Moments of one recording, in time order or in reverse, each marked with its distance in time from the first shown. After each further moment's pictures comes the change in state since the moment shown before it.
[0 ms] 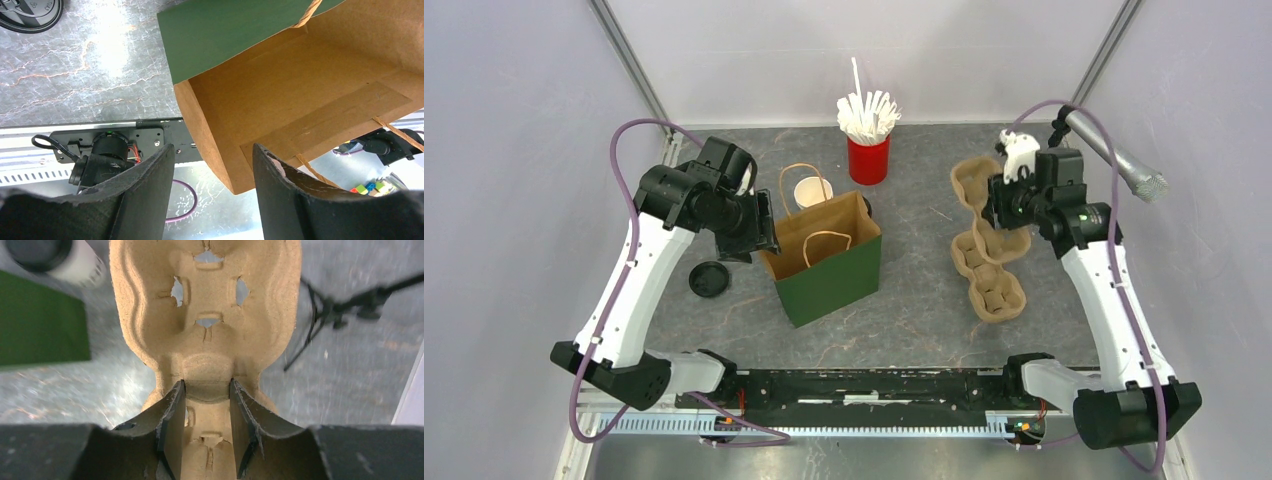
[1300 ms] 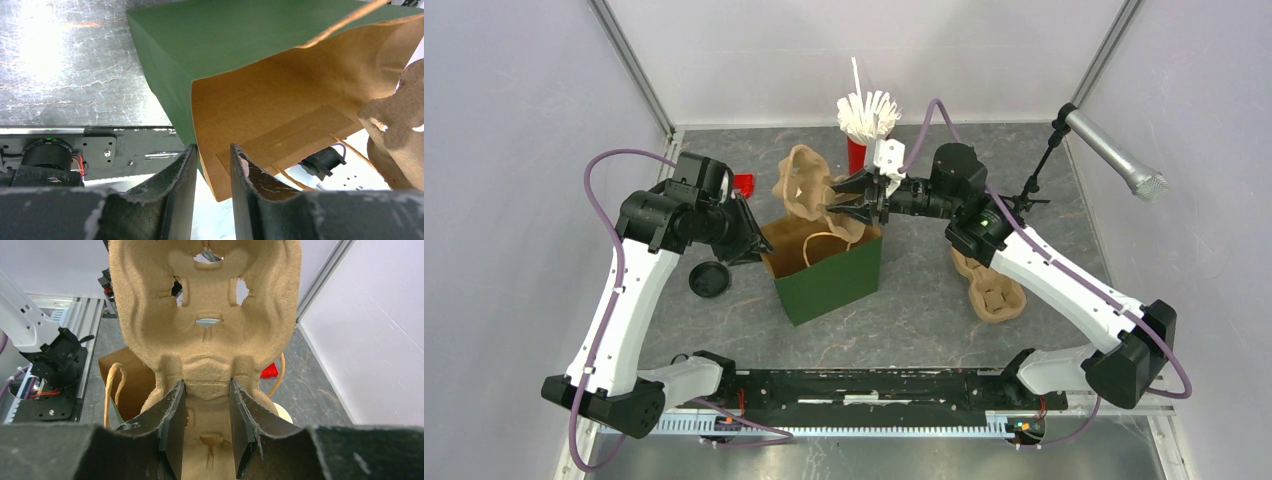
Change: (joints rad) left arm 0.113 -0.140 -0.175 0.158 0.122 -0.158; right arm 0.629 0.202 0.076 0.901 -0.490 -0.090
